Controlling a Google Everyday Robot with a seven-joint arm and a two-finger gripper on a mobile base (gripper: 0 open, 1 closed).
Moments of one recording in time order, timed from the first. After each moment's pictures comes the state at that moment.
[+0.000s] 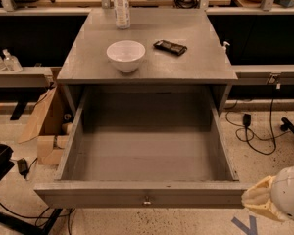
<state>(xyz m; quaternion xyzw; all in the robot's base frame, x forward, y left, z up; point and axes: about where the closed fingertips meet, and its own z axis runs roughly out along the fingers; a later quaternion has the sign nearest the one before) 0.327 -0.249 0.741 -0.50 0.84 0.08 0.20</state>
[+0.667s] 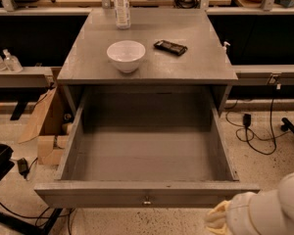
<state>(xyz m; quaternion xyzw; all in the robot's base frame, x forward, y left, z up) 0.309 -0.177 0.657 -0.54 0.81 0.12 0.20</state>
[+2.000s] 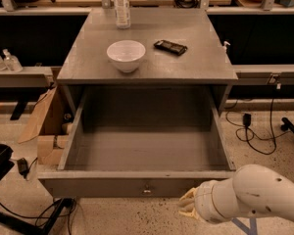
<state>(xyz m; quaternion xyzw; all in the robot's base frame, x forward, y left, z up) 0.370 -0.119 0.597 -0.61 0.74 0.13 0.25</state>
